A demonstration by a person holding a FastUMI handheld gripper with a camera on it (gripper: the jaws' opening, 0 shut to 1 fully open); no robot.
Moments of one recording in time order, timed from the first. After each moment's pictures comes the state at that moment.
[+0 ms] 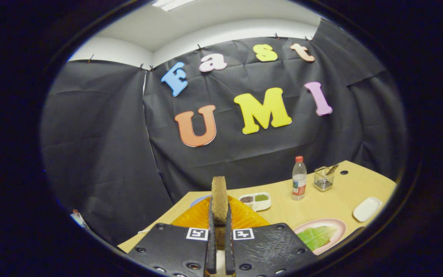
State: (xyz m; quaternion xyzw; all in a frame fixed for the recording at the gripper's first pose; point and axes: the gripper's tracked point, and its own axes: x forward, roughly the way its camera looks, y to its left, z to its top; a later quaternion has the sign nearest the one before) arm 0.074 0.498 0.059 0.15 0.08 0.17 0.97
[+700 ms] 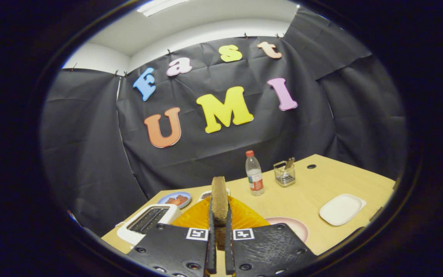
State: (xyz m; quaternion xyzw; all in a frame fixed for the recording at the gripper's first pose) arm 0.077 0.368 -0.023 0.17 0.10 0.10 0.98
